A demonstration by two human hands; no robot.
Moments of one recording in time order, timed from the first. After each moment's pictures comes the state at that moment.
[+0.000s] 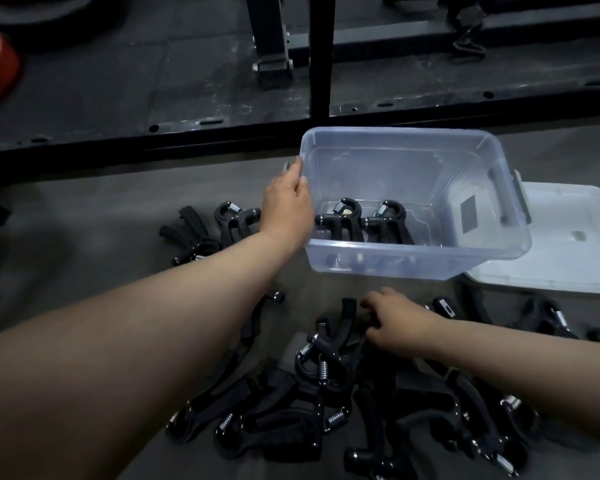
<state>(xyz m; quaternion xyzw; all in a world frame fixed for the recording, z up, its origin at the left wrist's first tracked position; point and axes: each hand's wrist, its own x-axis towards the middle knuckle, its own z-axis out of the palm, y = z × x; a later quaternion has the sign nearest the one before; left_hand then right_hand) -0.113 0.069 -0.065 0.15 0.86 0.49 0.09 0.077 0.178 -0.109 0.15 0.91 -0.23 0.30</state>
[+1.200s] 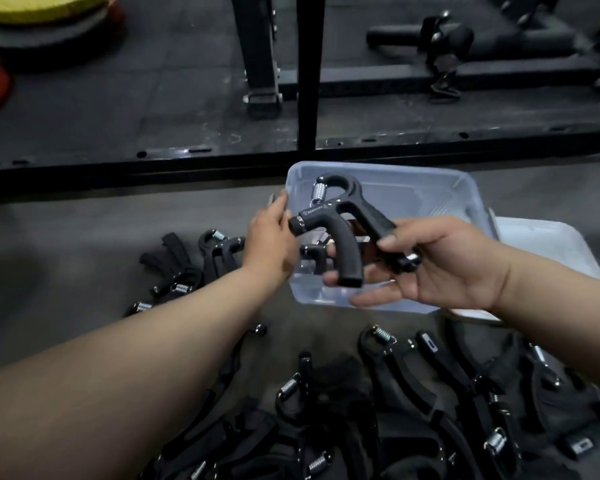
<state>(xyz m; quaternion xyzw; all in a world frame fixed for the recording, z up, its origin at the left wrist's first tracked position) -0.131 0.071 -0.095 0.15 0.83 0.52 0.14 0.029 0.237 0.031 0.07 0.40 -0.87 0.30</state>
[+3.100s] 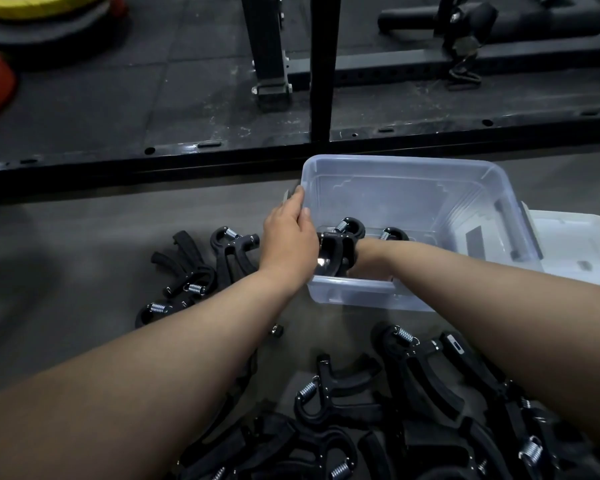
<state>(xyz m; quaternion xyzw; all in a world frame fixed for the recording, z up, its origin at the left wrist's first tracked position) -0.116 0.070 -0.072 0.16 0.86 0.49 0.06 -0.082 0.219 -0.104 0.15 0.91 -0.11 0.37</state>
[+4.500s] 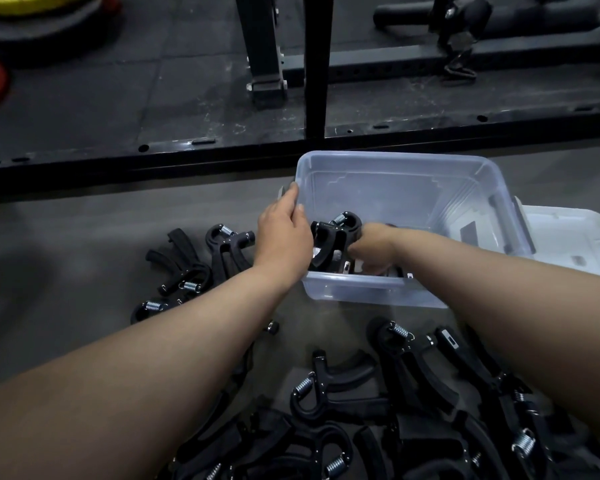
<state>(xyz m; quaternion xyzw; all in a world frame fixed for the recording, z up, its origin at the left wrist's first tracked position) -0.116 0.070 -0.074 0.15 0.85 0.50 0.07 -0.068 0.232 -0.078 0.28 0.87 -0.31 0.28</state>
